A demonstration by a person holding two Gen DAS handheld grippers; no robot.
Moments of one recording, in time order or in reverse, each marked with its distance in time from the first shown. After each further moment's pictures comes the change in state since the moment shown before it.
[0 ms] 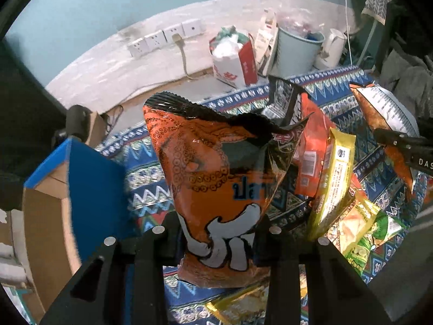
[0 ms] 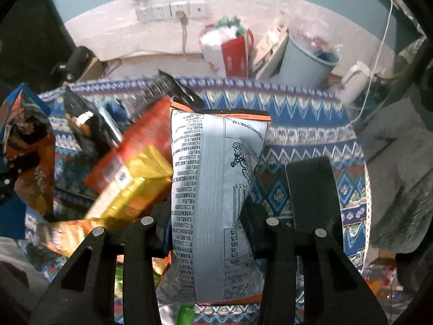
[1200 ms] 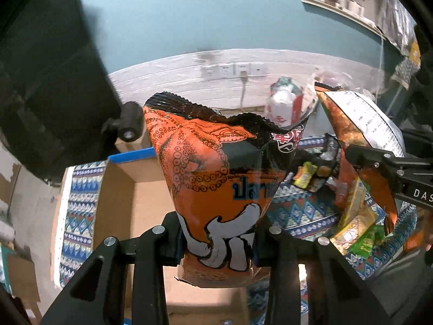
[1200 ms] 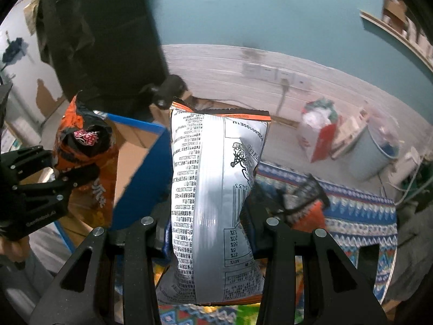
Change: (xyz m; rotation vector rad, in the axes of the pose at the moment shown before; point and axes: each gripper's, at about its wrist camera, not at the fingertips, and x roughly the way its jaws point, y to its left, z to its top) left arm -0.106 0.145 -0.050 -0.245 -0.166 0.076; right arm -0.094 0.198 0.057 -0.263 -0.213 0.272
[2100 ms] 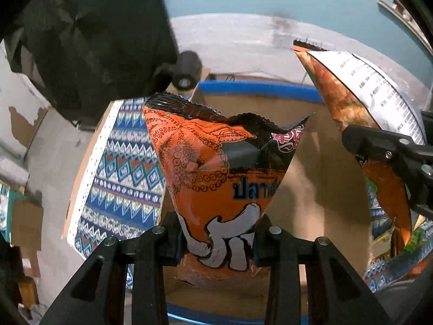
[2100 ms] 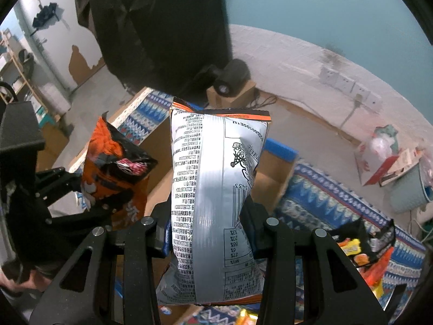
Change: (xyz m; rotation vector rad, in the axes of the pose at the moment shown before) left arm 0.046 0.126 -0.062 -0.199 0.181 0.153; right arm 0.100 0.159 0.046 -0.163 0.108 0.157
